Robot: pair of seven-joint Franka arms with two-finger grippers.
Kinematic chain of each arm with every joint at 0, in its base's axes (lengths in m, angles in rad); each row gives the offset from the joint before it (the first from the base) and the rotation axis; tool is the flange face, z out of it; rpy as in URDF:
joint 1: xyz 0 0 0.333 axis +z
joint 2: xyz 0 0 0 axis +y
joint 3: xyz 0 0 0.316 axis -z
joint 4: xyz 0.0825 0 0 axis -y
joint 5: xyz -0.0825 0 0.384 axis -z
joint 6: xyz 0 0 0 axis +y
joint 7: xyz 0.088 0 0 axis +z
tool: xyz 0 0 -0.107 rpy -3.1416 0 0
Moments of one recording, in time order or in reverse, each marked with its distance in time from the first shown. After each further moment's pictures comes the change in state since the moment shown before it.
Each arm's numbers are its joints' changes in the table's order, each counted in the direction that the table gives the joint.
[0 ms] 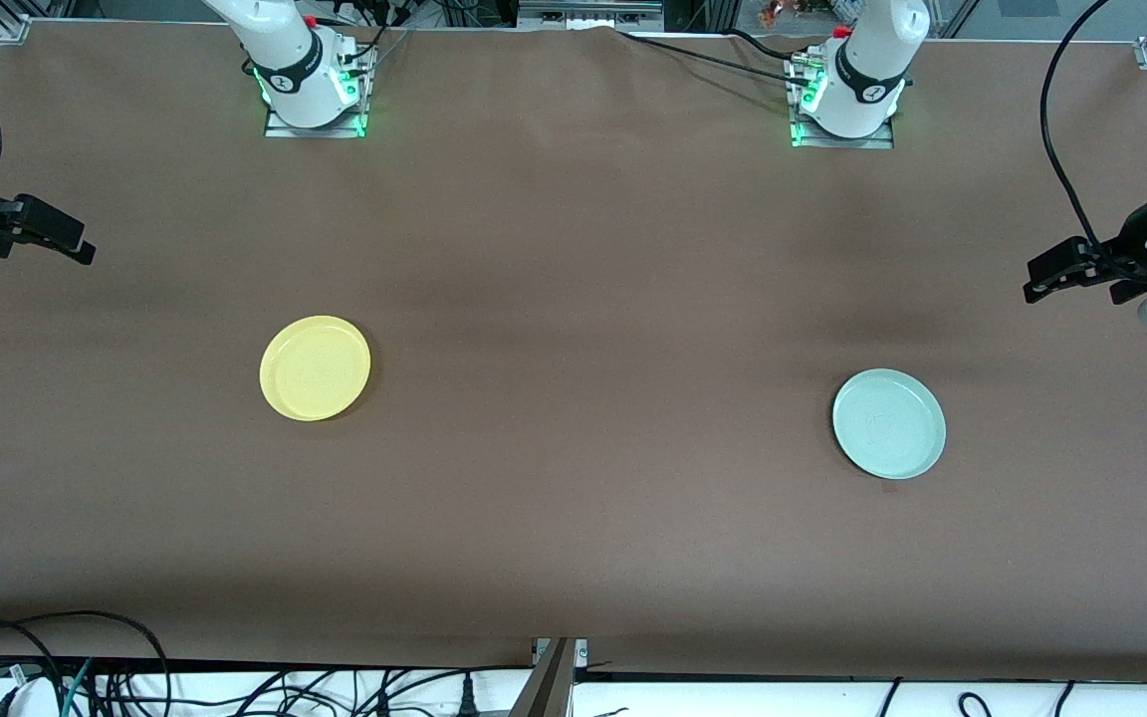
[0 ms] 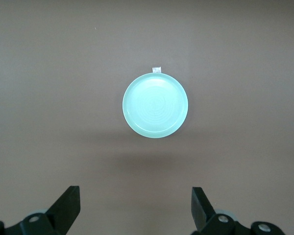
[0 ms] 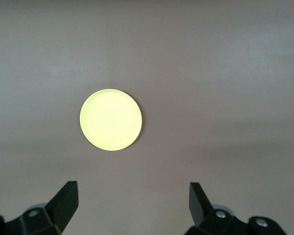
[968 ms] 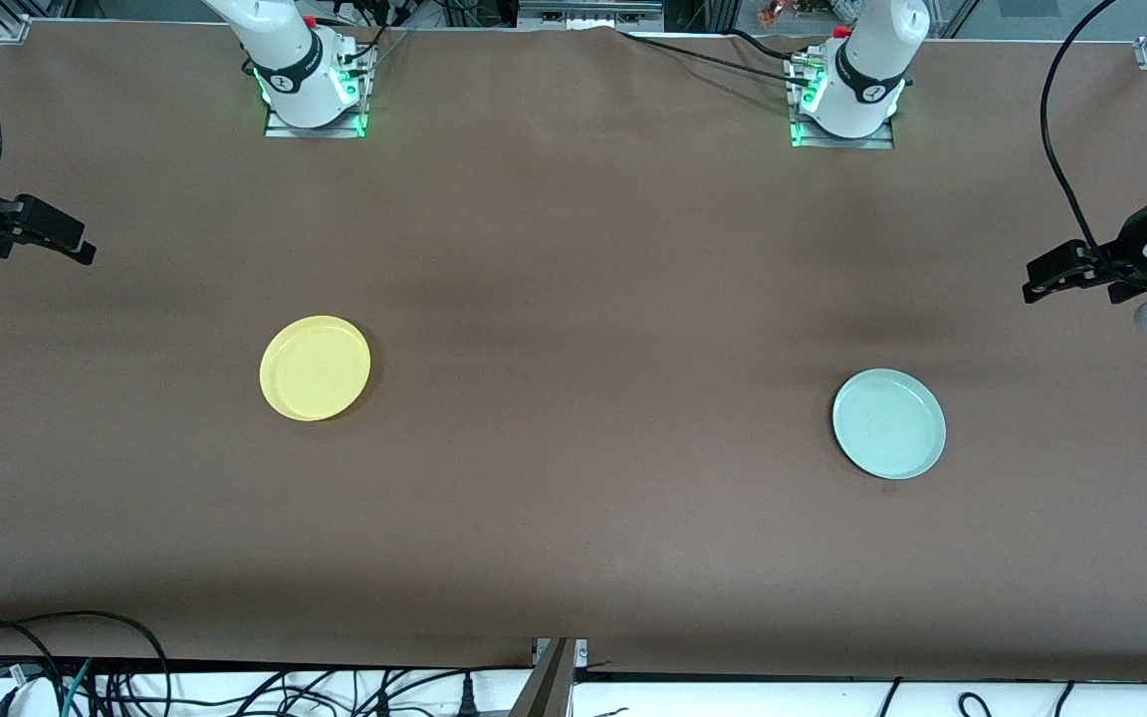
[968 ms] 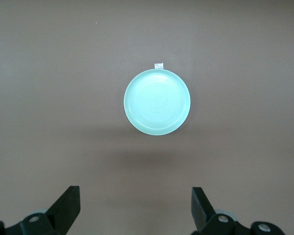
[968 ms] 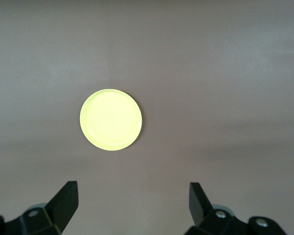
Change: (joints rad) left arm 0.003 0.010 -0.004 0.000 0.000 0.006 0.000; right arm 0.000 0.001 0.000 0.000 0.000 0.000 0.000
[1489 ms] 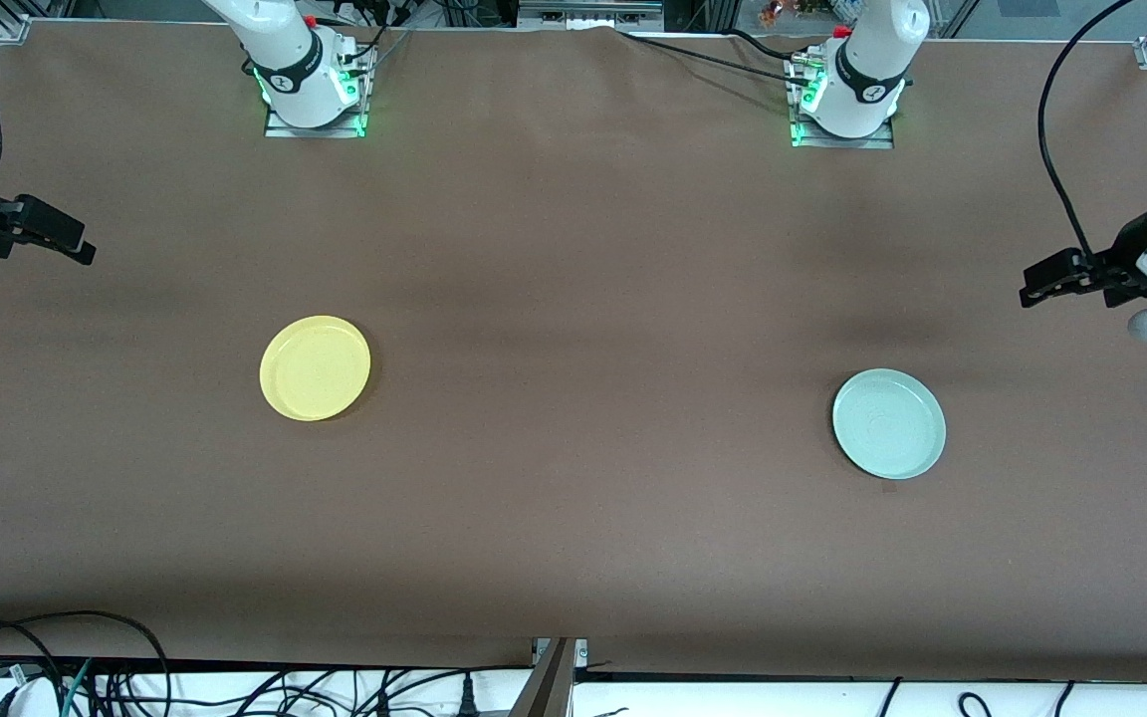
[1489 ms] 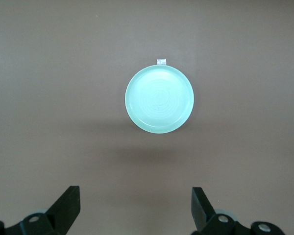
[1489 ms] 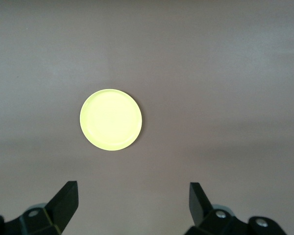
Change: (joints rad) left arm 0.011 0.041 0.000 -0.007 0.000 -0.014 0.000; right arm 0.000 0.000 0.000 0.000 0.000 0.000 0.000
